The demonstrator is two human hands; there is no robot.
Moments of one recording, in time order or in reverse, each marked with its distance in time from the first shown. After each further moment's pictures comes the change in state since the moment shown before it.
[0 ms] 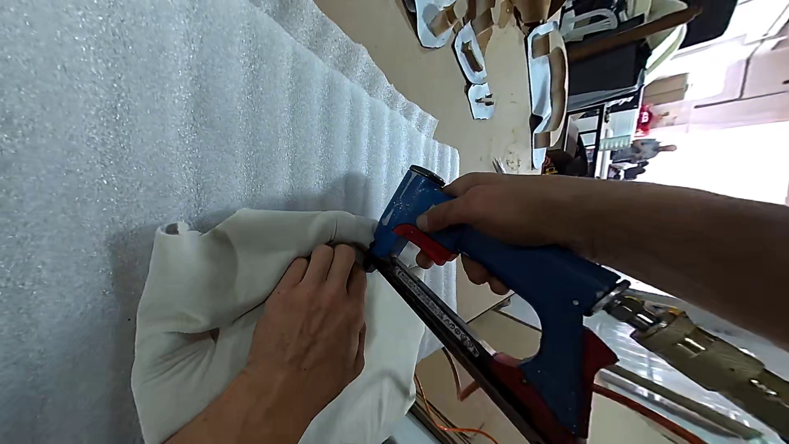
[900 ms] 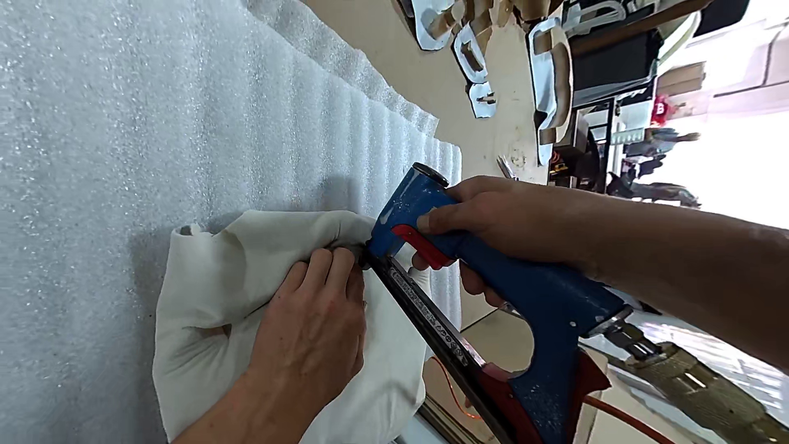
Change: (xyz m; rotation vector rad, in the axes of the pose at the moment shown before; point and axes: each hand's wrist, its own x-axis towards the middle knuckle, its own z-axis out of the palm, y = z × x) left_hand -0.006 -0.002 -0.002 0.053 0.050 0.004; right_hand -0.019 -0.007 0.020 0.087 0.073 -0.002
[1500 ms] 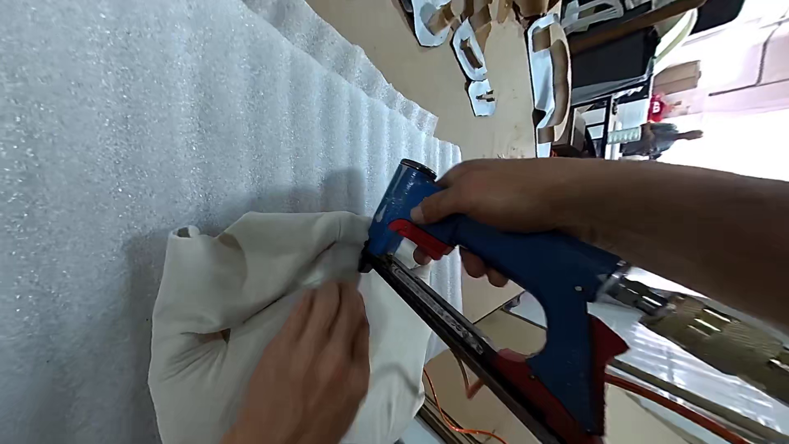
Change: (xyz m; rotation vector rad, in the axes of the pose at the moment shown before) left_hand -0.029 0.013 -0.008 -0.098 0.038 0.055; right_hand 0.013 -0.014 -0.014 -0.168 -0.069 0.011
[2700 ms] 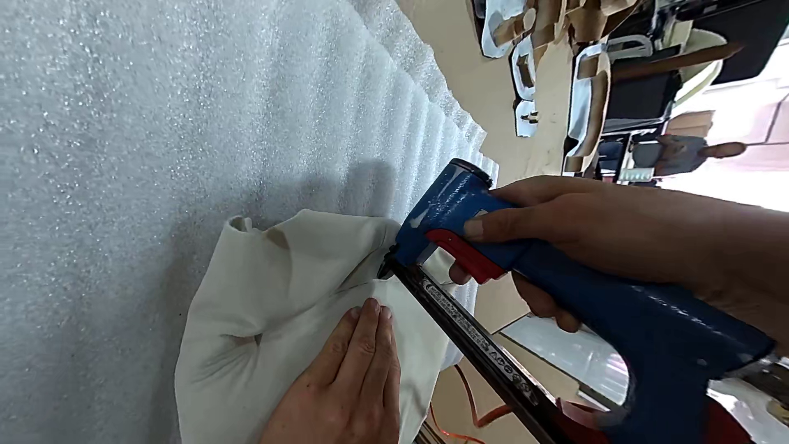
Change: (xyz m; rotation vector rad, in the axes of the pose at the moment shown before) left_hand -0.020 0.010 0.000 0.018 -0.024 -0.025; right_hand -0.012 -0.022 0.010 0.035 0.038 0.009
